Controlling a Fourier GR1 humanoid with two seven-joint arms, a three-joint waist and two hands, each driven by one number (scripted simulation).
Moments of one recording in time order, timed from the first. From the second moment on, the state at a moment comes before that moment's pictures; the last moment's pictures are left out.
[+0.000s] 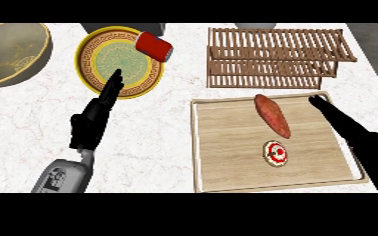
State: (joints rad) left arm -0.18 0.24 -0.21 -1.45 0.04 0.14 0.03; right arm -0.10 -0.71 0.26 -2.30 0.14 0.19 1.00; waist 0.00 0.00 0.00
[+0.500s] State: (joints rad) left arm -0.18 0.20 -0.17 -1.45 0.00 0.12 0.02; right arm -0.10 -0.56 0.31 -2.23 0.30 0.23 0.98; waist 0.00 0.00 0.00
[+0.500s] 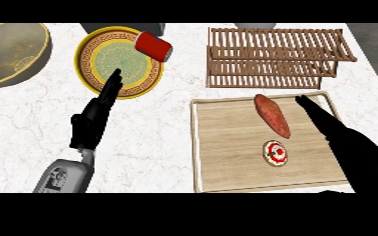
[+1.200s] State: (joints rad) left arm -0.17 0.17 -0.12 -1.46 -0.05 0.08 0.04; right arm -0.09 -0.43 0.30 -2.17 0.42 0.31 0.95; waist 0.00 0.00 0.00
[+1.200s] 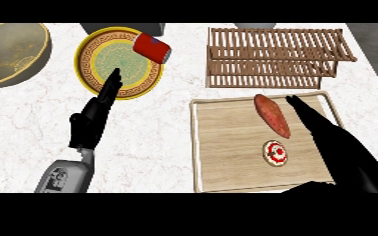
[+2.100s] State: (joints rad) left arm -0.19 0.12 -0.07 -1.43 -0.09 0.04 0.02; right arm -0.02 -0.31 0.30 -2.01 0.63 0.36 0.81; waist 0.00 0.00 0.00
